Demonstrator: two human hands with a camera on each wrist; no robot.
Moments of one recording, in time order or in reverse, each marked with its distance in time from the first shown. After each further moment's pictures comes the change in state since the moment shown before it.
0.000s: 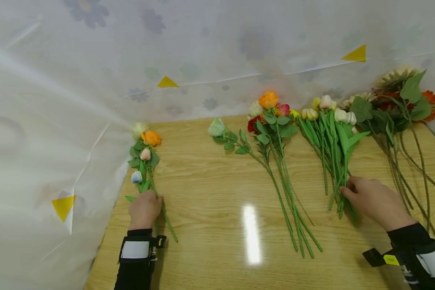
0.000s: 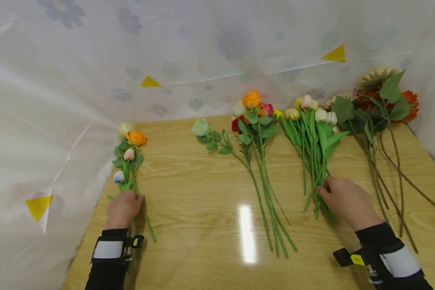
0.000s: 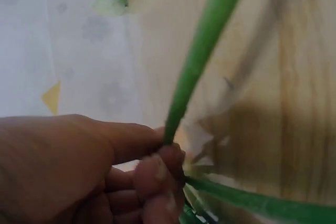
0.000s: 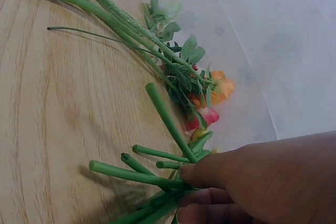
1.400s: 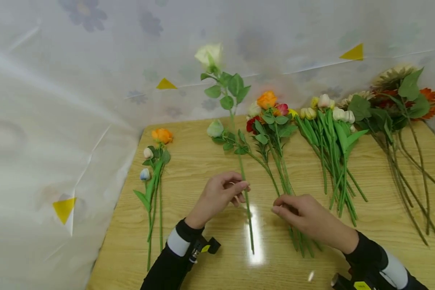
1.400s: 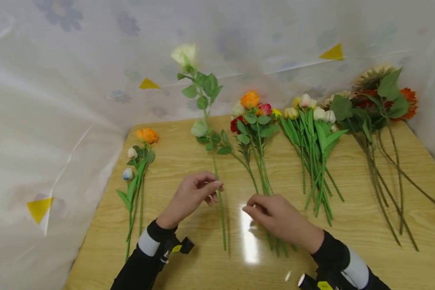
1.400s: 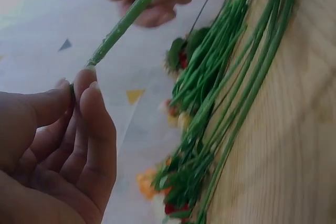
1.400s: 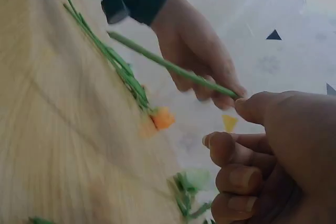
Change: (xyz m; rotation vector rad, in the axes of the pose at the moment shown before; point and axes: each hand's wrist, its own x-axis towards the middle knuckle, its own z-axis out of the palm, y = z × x) left_hand -0.036 0.171 0.002 -1.060 -0.392 0.697; right_hand -0.006 -0.127 0.031 0.530 -0.022 -0.500
